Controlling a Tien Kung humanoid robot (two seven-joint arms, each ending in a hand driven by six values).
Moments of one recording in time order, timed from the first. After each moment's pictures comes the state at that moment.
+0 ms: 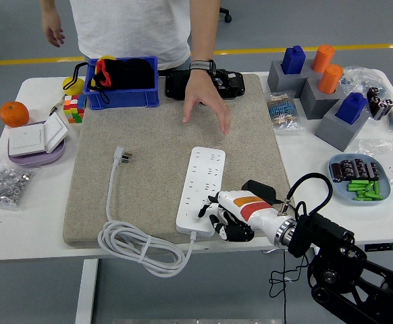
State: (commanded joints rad) left arm -0.04 0.11 -1.54 -0.18 1.48 -0.07 0.27; right arm 0.32 -0.24 0.65 1.58 -1.90 0.00 -0.24
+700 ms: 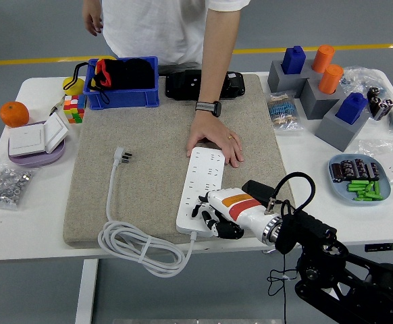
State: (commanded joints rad) left arm -0.05 0.11 -1.53 -0.18 1.48 -0.07 0.28; right arm 0.38 -0.20 0.58 1.46 -1.97 -0.06 -0.20
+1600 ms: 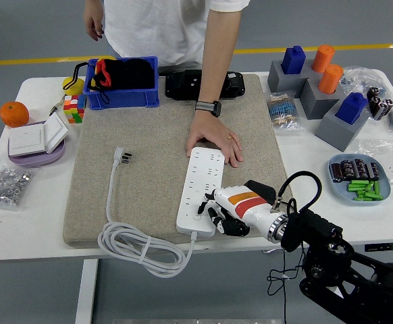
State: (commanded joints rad) left arm -0.04 0.11 -1.53 -0.18 1.49 -0.07 0.28; right arm 0.37 -0.22 0.62 1.49 -1.97 -0.06 -0.19
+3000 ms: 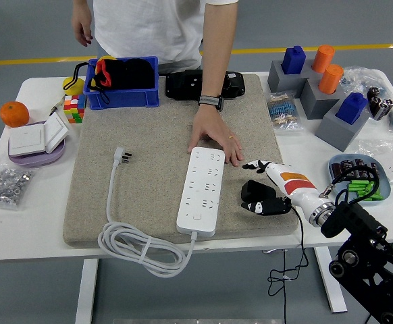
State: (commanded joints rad) left arm -0.04 0.10 -1.54 -0.18 1.48 -0.07 0.27; right arm 0.24 -0.24 0.89 1.38 -1.97 -0.14 -0.10
